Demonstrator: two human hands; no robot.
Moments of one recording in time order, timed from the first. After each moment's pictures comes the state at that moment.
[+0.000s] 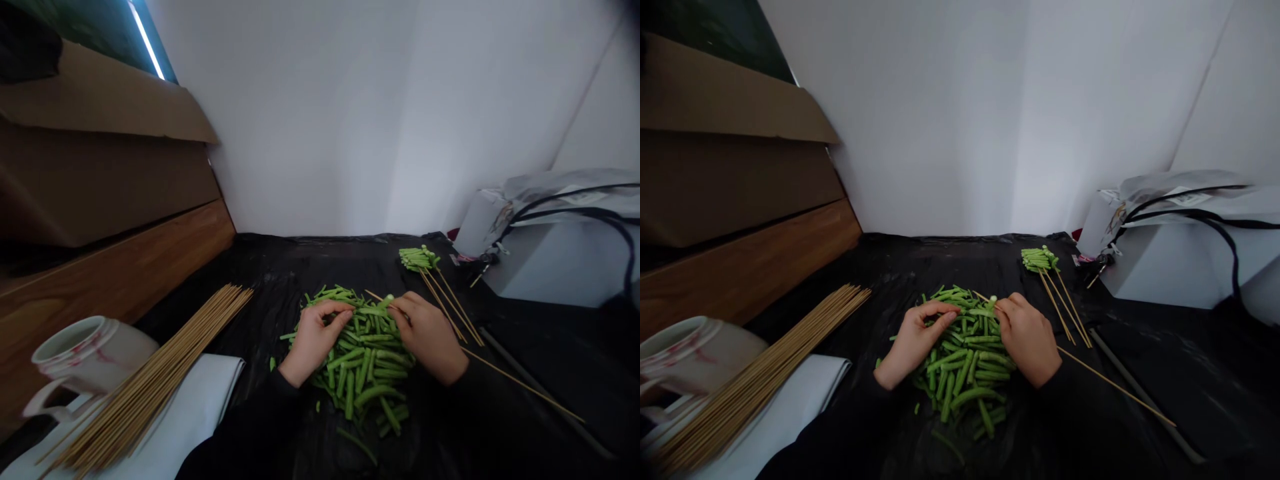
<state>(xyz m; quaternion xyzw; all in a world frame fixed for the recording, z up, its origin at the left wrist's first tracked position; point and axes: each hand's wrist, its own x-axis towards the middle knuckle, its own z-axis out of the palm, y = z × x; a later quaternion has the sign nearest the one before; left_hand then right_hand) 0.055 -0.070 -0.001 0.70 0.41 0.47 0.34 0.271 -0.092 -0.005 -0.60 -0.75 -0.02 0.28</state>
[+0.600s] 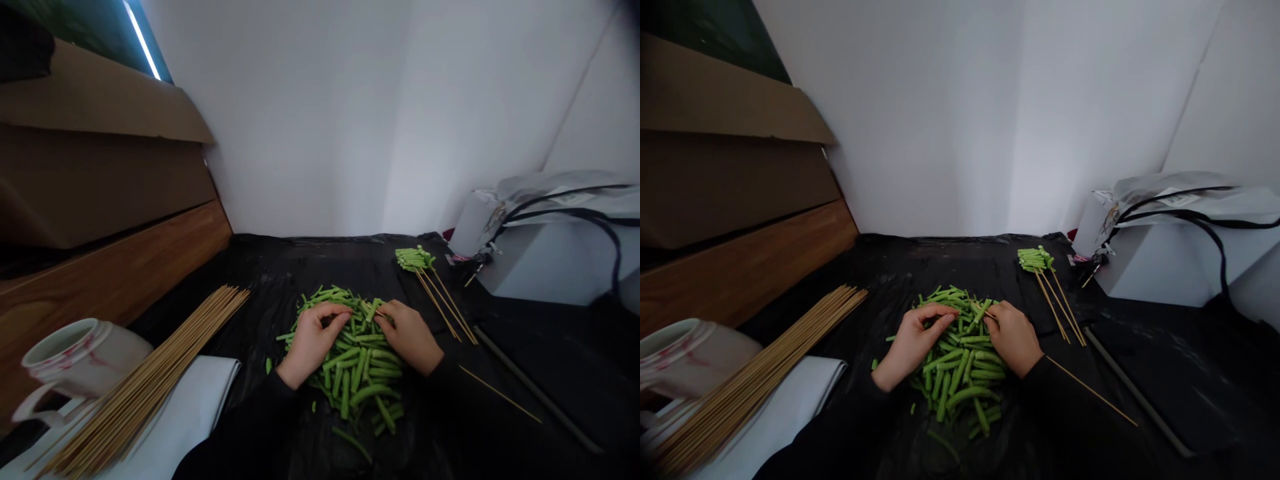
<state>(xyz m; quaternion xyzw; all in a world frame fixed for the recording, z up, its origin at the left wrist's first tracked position) 0.059 -0.071 -0.005 0.70 0.41 0.47 0.34 0.267 -0.076 -0.036 -0.59 -0.75 0.05 0.29</state>
